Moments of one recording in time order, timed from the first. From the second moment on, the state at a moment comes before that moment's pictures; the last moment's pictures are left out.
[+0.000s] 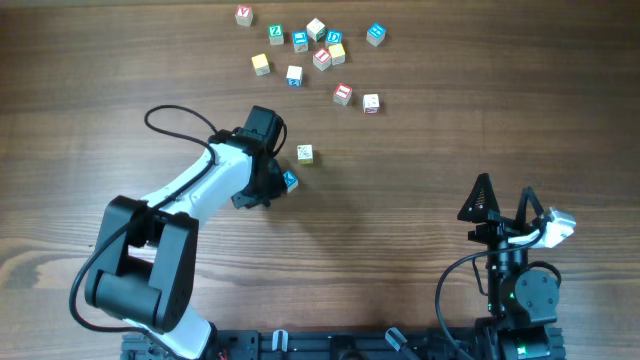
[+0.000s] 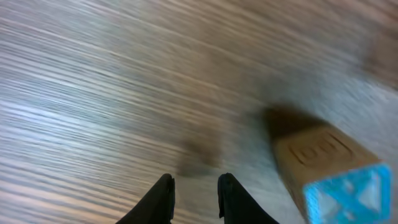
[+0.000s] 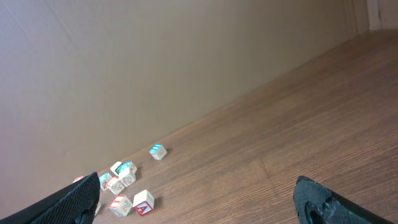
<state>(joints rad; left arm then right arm) -0.34 1.78 1.04 -0.76 0.00 -0.69 0.12 0.02 0.01 0.02 0.23 0.48</state>
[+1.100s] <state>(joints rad) -0.35 1.78 1.04 -0.67 0.23 -0.62 0.12 0.02 0.01 0.02 0.23 0.48</state>
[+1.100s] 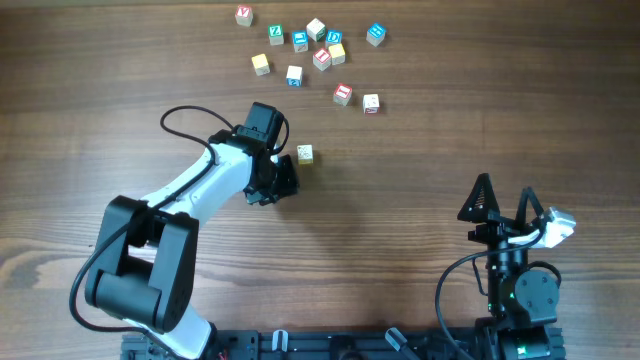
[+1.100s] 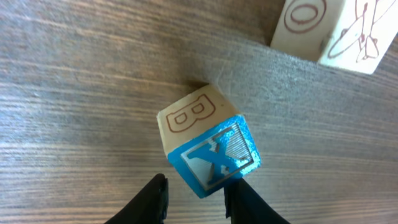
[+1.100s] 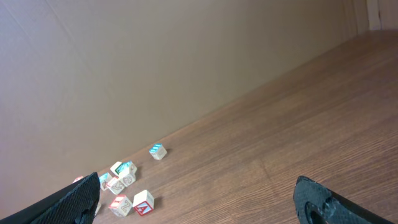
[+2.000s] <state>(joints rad) -0.35 1.70 1.10 -0.76 0.16 -0.58 0.12 0.02 0.01 0.02 0.23 0.48</state>
